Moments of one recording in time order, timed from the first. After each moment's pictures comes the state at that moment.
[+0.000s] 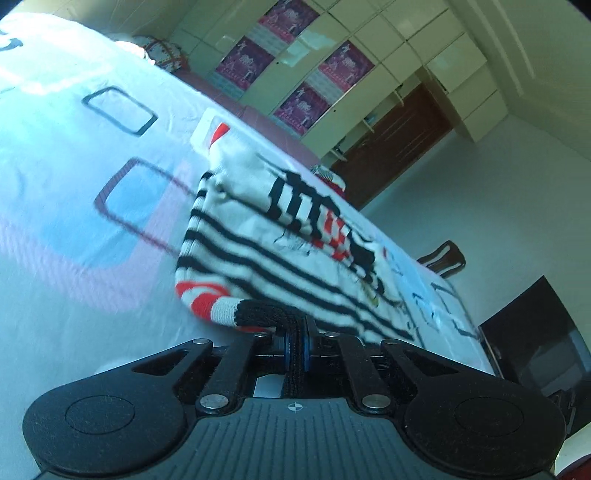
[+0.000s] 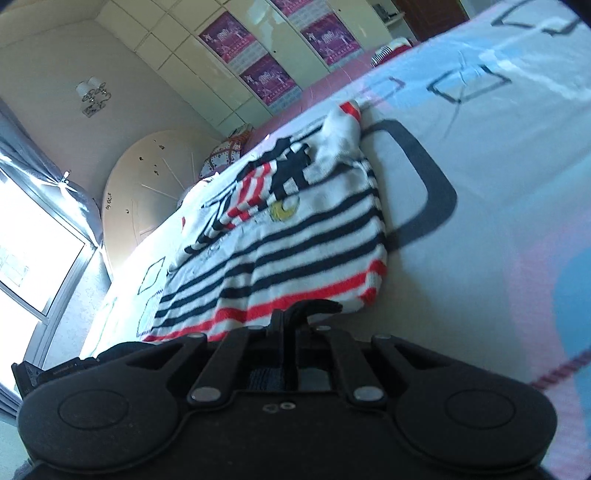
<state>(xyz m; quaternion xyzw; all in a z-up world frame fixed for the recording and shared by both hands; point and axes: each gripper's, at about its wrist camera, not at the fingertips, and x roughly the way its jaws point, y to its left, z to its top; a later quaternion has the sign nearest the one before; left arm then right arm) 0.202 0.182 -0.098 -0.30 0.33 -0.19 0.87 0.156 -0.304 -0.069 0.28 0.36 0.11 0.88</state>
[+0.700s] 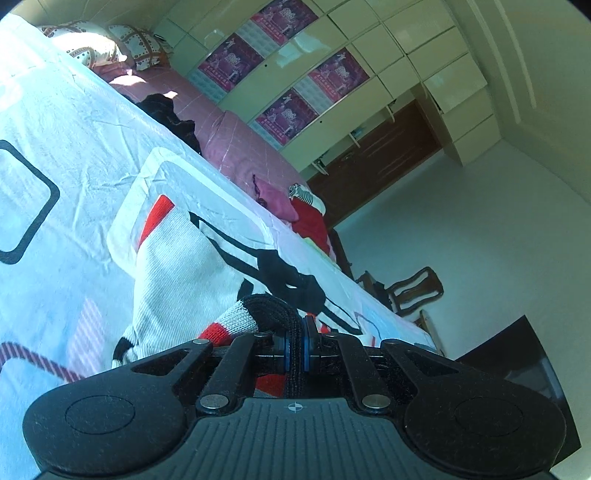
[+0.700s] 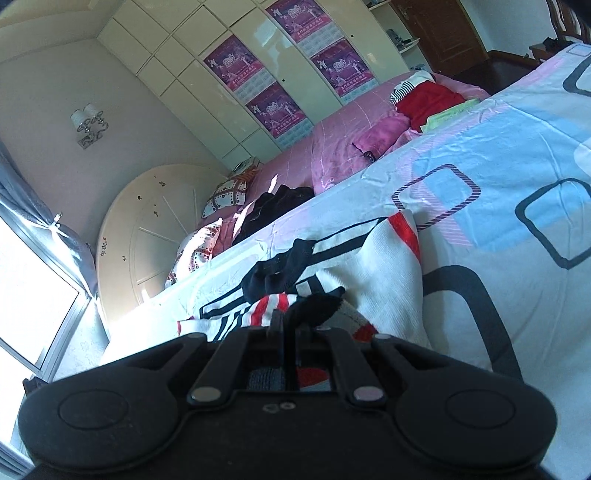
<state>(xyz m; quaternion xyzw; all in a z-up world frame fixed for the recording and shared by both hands) 0.428 0.175 -0.079 -0.35 0.33 -0.22 0.85 0.369 -0.321 -0.028 0.30 0.33 0.11 0.89</state>
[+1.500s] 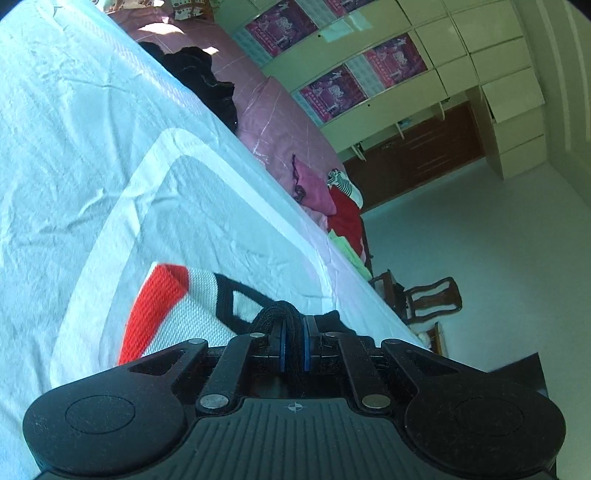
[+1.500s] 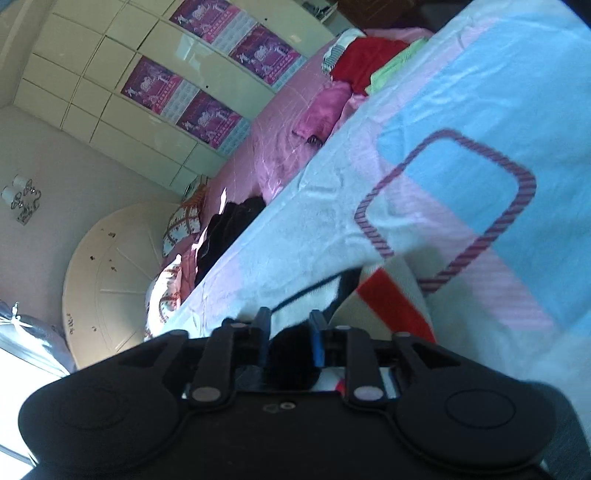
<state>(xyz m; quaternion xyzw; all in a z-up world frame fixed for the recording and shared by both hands) 0.610 0.163 -0.145 -0.39 0.39 -0.19 0.81 0.534 -0.360 -0.113 0.40 0.34 0.03 0.85</state>
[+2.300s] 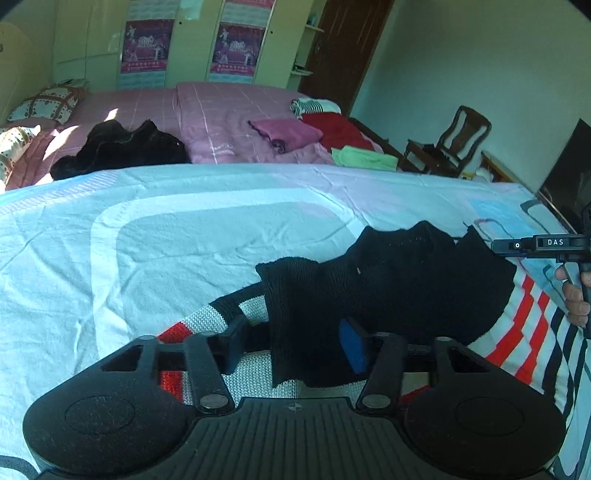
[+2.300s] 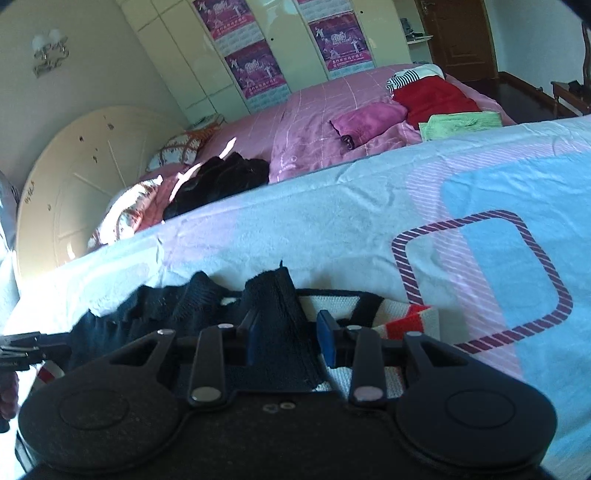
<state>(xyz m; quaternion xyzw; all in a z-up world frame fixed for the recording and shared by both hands) 0.630 0.113 -0.097 -0.02 0.42 -0.26 0.87 0.566 -0.304 -0.104 0.15 0.40 0.06 0.90</state>
